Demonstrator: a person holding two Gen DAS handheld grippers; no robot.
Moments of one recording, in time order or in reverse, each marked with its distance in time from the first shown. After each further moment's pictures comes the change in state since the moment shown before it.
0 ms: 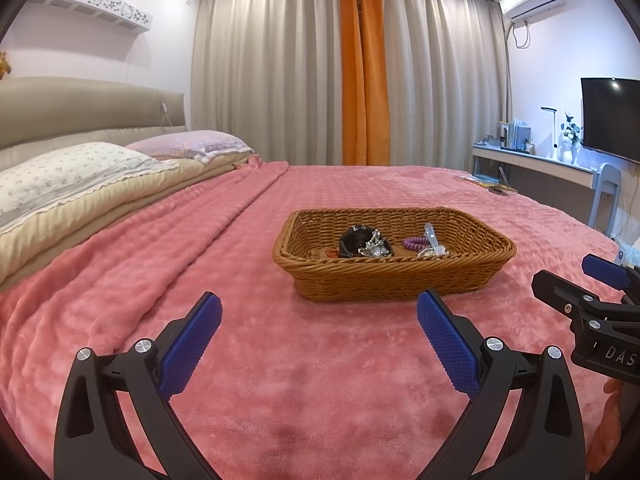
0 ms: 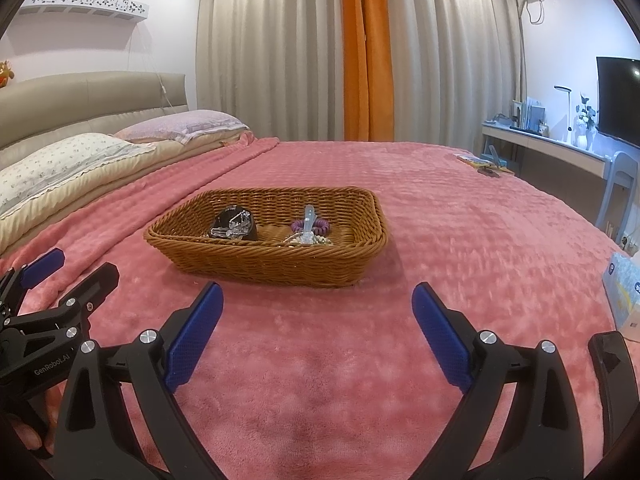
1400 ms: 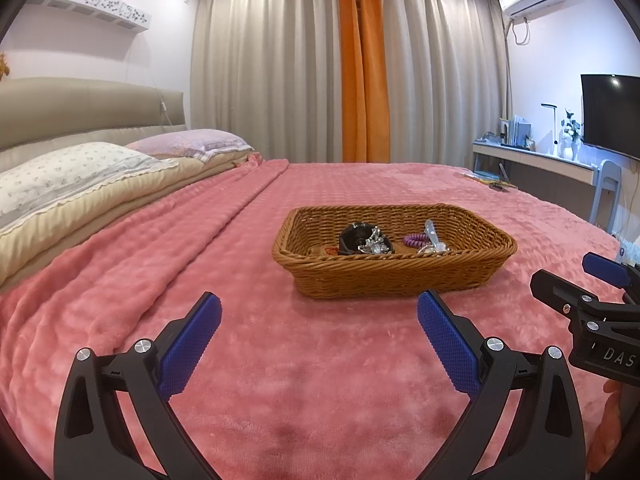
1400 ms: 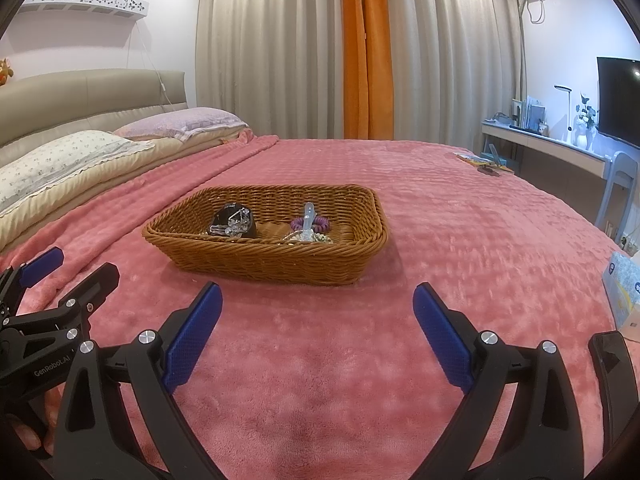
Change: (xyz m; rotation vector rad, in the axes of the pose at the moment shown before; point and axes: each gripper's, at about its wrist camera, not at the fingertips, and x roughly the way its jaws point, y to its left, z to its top) left arm 0.002 0.005 -0.002 0.006 0.007 -0.001; right arm 0.000 -0.002 0.000 0.001 0.005 0.000
